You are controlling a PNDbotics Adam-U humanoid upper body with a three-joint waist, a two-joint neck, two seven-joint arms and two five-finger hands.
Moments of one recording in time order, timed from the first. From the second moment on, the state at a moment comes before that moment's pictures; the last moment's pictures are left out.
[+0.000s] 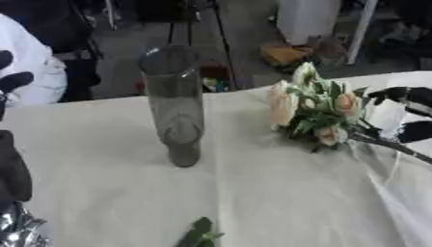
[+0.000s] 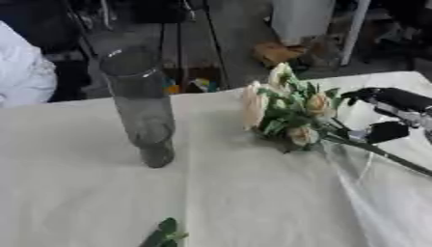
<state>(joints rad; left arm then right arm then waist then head) -0.51 0.06 -0.09 -1.98 -0.11 -0.35 0.38 -0.94 -0.83 0.10 -0.70 0.85 -0.55 0.20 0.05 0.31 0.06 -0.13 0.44</state>
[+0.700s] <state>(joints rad) -0.51 0.06 -0.10 -1.98 -0.11 -0.35 0.38 -0.94 -0.81 0.09 -0.68 0.87 -0.58 0.23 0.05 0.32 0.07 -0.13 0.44</state>
